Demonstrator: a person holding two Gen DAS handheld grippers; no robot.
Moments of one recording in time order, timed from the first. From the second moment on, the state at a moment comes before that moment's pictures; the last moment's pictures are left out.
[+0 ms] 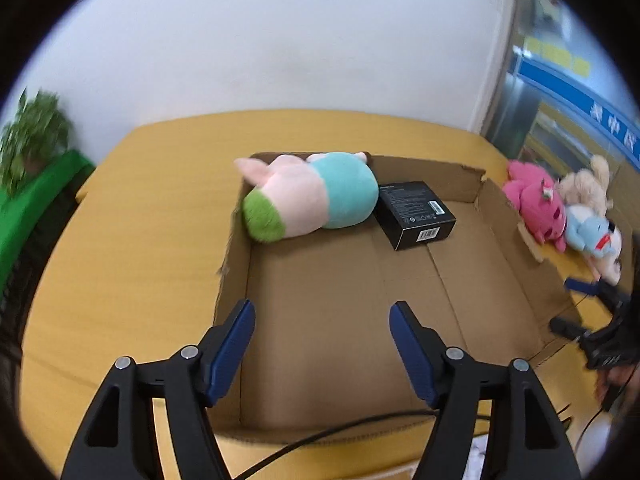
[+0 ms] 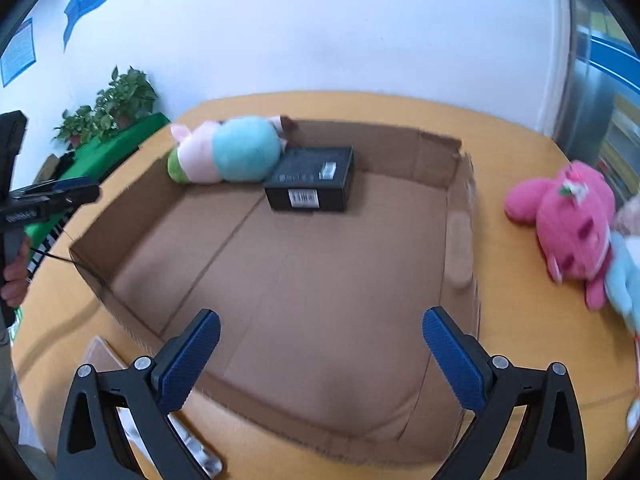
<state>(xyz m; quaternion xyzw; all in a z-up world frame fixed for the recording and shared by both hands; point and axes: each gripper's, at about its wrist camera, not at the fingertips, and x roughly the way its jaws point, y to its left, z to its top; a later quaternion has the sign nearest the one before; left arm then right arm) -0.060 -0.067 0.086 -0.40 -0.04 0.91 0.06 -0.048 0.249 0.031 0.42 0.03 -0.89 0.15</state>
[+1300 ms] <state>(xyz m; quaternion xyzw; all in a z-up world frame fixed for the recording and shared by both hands) 0.042 -0.068 0.096 -0.29 -0.09 0.95 0.00 0.015 0.263 0.042 0.35 0.01 -0.93 0.08</state>
